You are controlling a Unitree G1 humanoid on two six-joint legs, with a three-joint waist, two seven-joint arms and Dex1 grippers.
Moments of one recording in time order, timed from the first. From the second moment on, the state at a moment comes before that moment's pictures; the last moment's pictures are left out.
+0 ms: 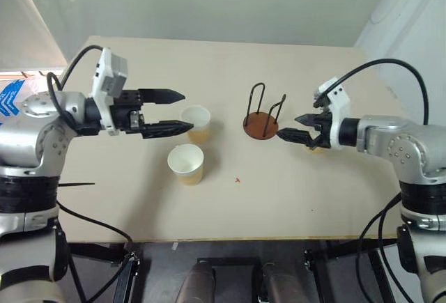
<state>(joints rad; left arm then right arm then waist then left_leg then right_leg) -0.71 0.91 0.10 0.05 -0.63 0.63 -1.27 -0.73 -0.64 0.01 -0.17 0.57 1.23 0.57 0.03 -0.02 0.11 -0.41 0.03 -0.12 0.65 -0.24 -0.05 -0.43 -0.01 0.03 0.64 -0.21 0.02</state>
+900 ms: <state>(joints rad) -0.71 0.90 0.11 0.05 -0.62 0.62 -1.26 -0.92 -0.39 0.11 0.21 0.34 0.97 0.53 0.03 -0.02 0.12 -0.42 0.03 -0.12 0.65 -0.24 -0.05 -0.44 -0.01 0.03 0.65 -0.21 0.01</state>
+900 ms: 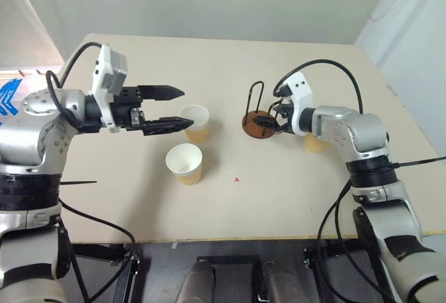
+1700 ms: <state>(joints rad) -0.66 0.91 0.14 -0.03 -0.71 0.74 -1.25 -0.84 -0.53 0.02 -0.02 0.49 1.06 0.74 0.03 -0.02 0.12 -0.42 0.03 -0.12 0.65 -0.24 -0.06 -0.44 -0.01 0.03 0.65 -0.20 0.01</state>
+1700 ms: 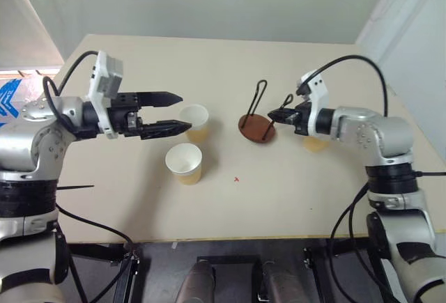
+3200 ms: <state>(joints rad) -0.60 1.01 0.08 -0.15 -0.69 0.74 -1.37 -0.58 -0.81 0.30 -0.36 0.44 0.88 0.98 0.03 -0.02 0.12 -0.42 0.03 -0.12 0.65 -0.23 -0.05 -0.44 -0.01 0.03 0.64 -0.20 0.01</state>
